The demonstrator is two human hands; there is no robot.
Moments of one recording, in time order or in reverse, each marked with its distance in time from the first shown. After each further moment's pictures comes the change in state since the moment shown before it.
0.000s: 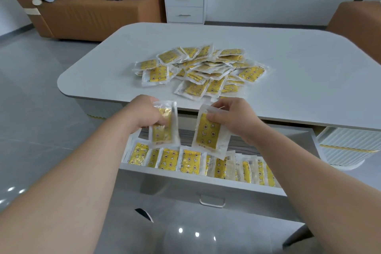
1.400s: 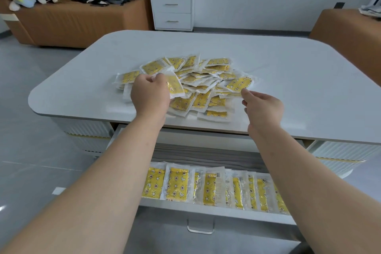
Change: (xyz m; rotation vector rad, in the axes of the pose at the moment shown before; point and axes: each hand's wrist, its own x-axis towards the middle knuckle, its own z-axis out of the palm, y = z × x) left_hand 0.034 0.091 0.035 -0.813 0.487 0.183; right_hand 0.036 -0.001 -0.060 0.557 0.689 0.274
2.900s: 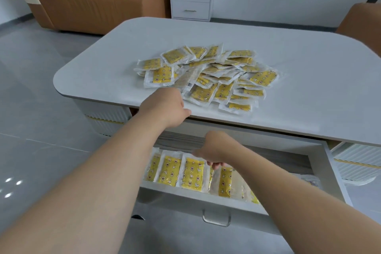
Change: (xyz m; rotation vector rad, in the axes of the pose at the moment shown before) left_hand -0.003 -0.013 -0.056 1.202 -0.520 0.173; right_hand -0.073 0.077 0.068 -1.354 -0.912 -0.157
